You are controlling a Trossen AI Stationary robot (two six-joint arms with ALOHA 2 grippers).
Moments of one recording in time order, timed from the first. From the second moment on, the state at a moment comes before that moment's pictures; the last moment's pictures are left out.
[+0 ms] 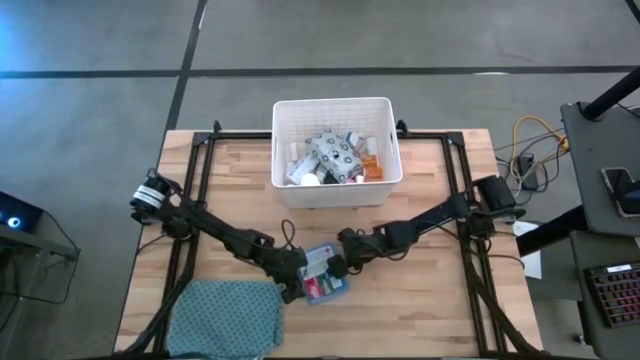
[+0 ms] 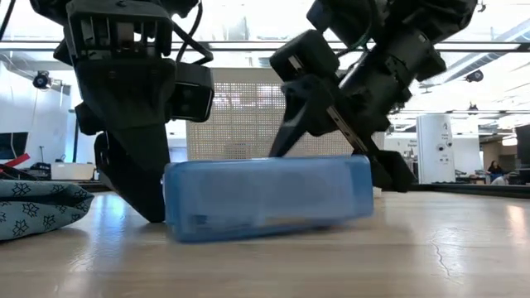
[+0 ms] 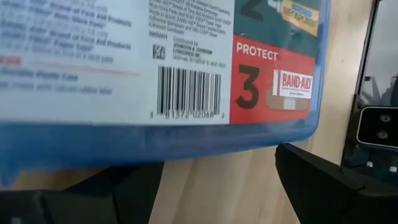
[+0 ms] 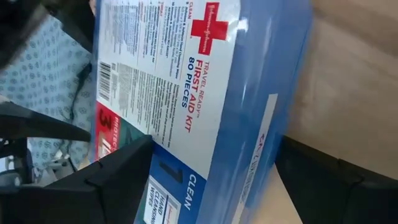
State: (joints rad) left arm -0.34 1.79 0.84 0.05 0.15 -0.91; right arm 0.25 1.86 0.95 0.12 -0.06 1.34
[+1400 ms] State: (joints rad) left arm -0.33 1.11 0.84 -0.04 -0.17 -0.89; right arm 0.21 1.54 1.35 -0.34 0.17 0.88
